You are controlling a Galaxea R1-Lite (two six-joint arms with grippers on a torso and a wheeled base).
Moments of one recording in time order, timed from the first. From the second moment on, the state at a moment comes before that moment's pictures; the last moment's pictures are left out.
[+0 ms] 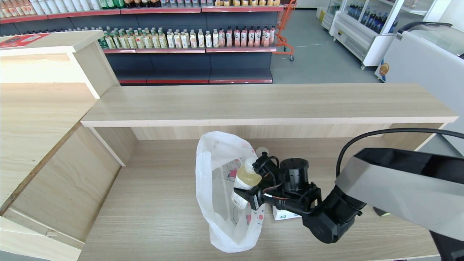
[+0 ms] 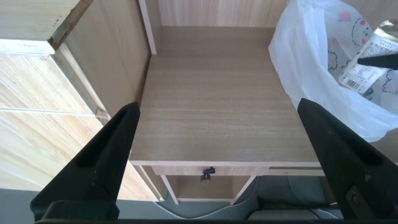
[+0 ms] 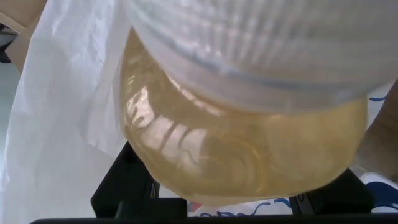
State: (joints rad) left arm 0.00 0.00 0.00 0.00 -0.01 -0.01; right arm 0.61 2.33 -0.92 -1.14 0.24 -0.09
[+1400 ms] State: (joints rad) left arm 0.00 0.00 0.00 0.00 -0.01 -0.01; right arm 0.57 2.10 -0.79 -1.04 0.24 0.37
